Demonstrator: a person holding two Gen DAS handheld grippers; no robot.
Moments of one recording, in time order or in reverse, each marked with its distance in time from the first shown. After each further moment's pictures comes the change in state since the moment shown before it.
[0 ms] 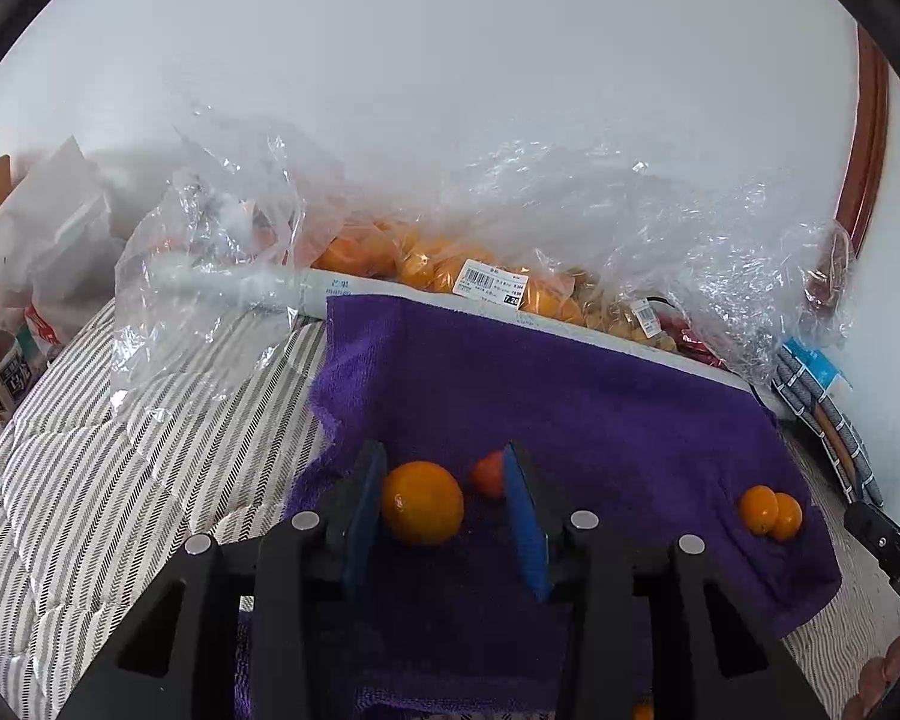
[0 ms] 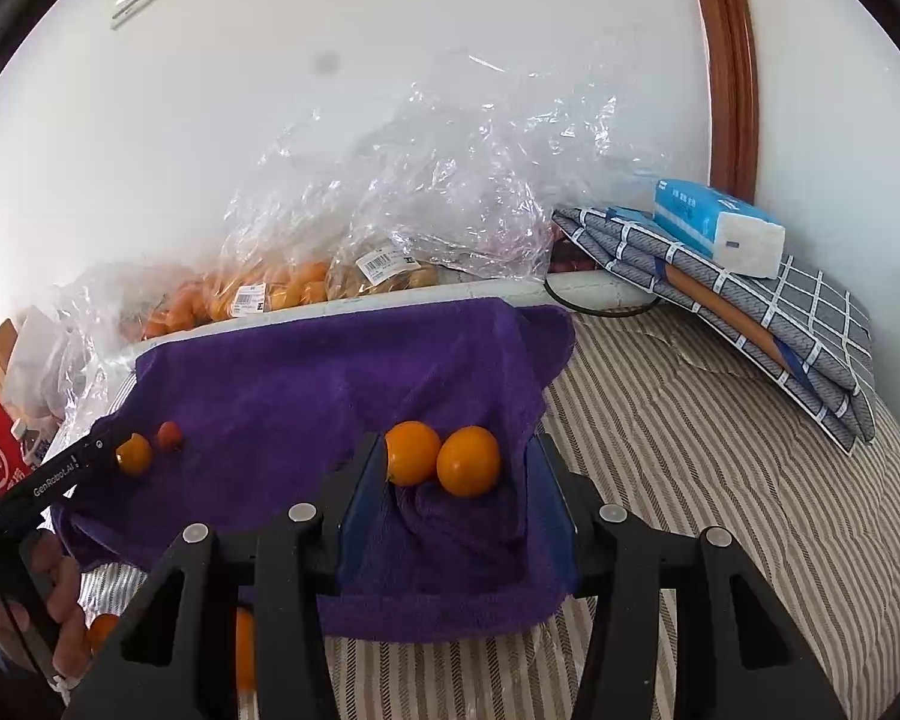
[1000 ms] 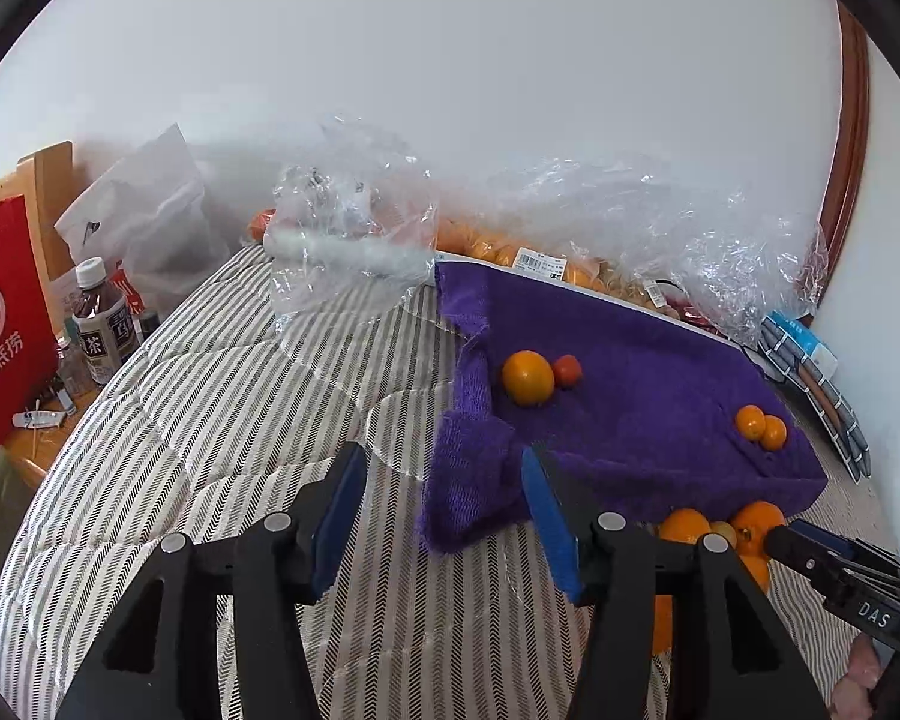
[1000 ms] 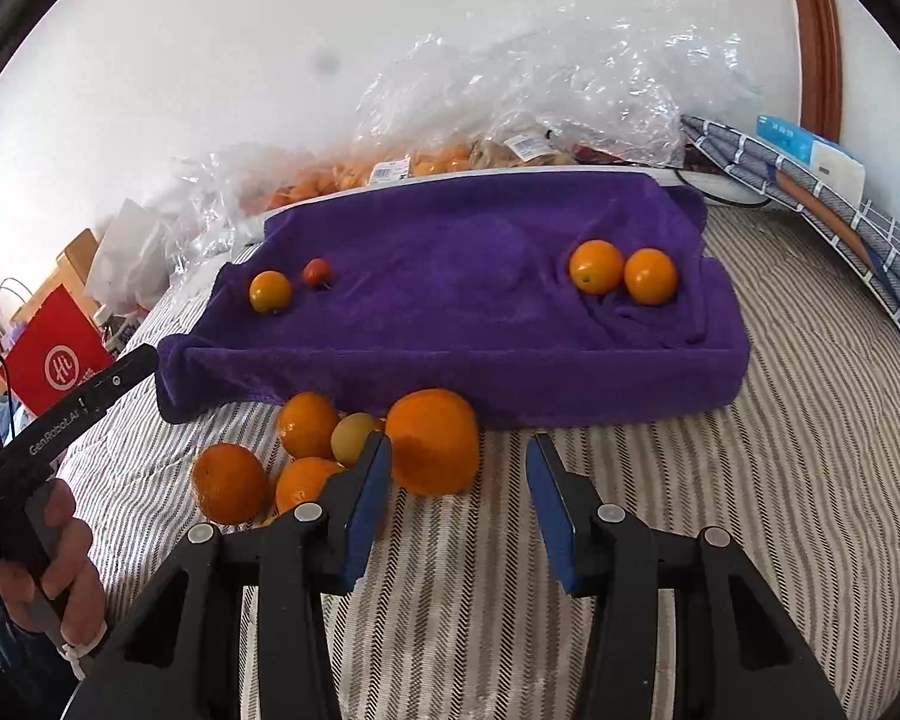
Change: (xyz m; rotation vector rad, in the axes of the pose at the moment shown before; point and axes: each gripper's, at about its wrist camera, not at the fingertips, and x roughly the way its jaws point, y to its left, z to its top) left arm -0.086 0.063 -0.048 -0.005 -0.017 0.020; right arm -0.018 0.071 -0.070 -0.079 0.188 0.202
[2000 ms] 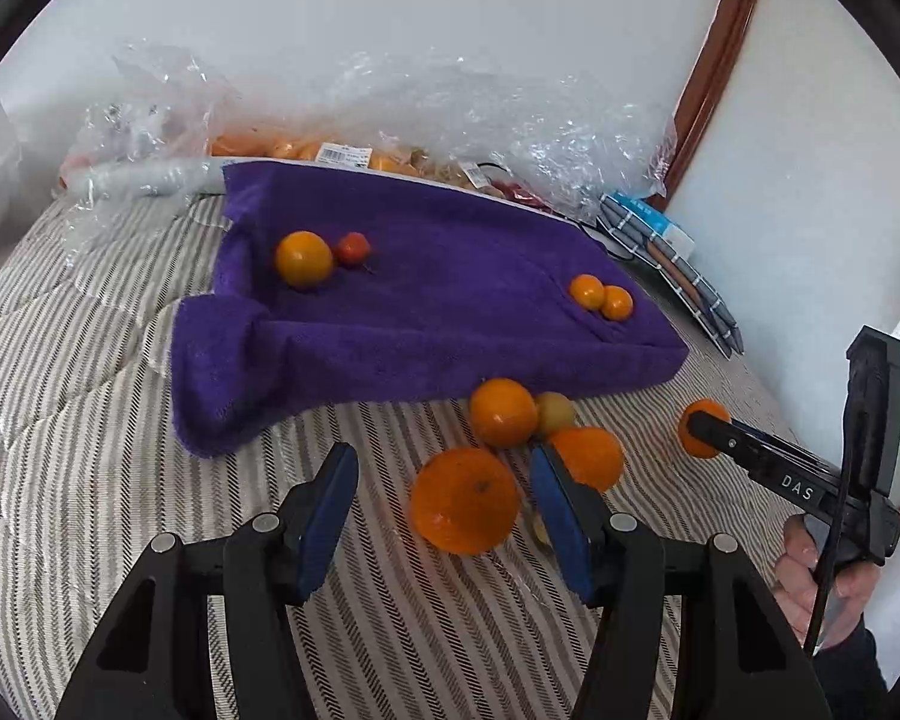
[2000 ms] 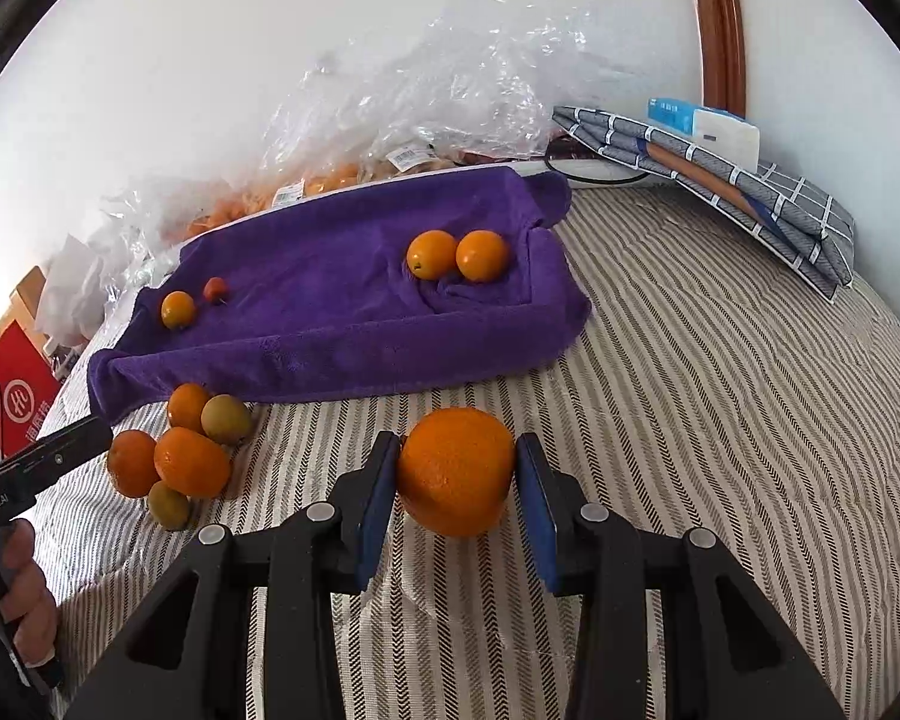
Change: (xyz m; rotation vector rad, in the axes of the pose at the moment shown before) left arm 0.012 -0.053 -0.029 0.145 0.246 -0.377; right arm -0.029 -0.068 -0.024 0.099 -0.058 -0.129
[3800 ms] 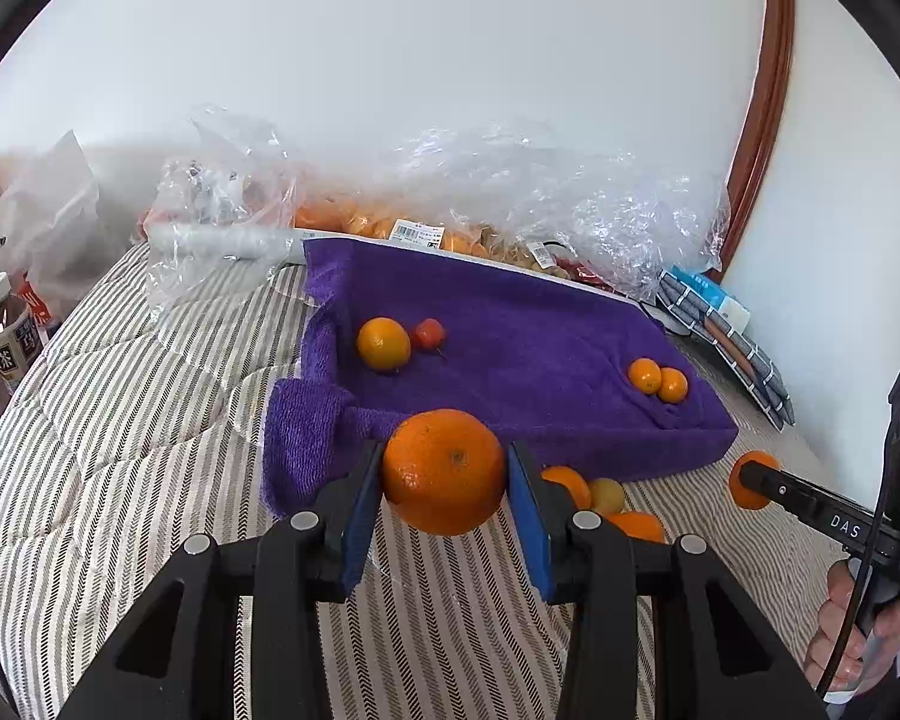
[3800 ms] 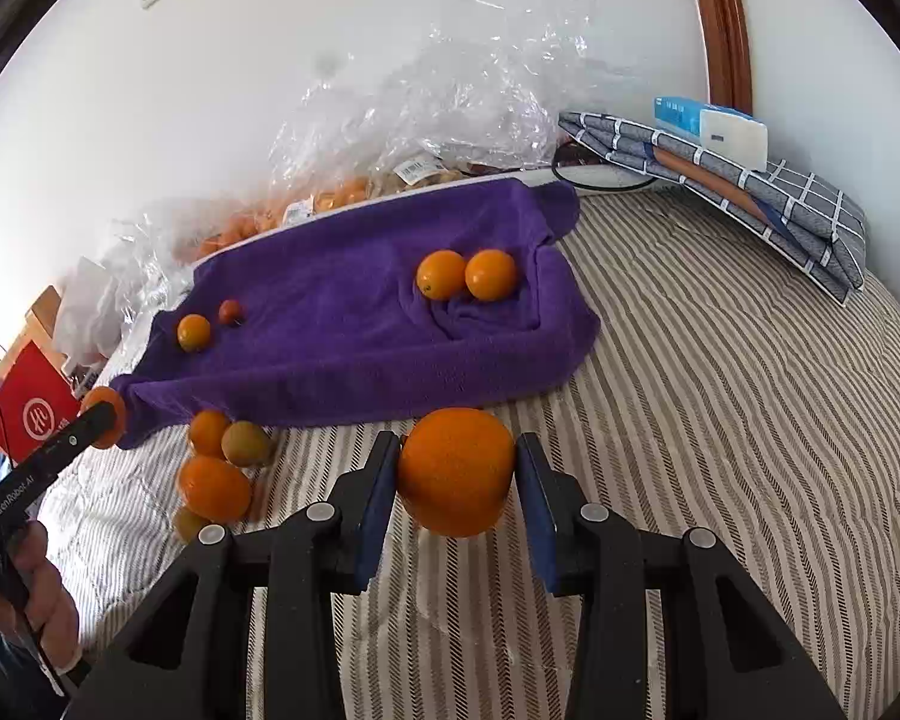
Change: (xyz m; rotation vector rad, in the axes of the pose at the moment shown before) left arm -0.020 0.007 0.016 -0.064 -0.179 0.176; right arm -0.006 0.000 0.018 0.019 -0.015 0.051
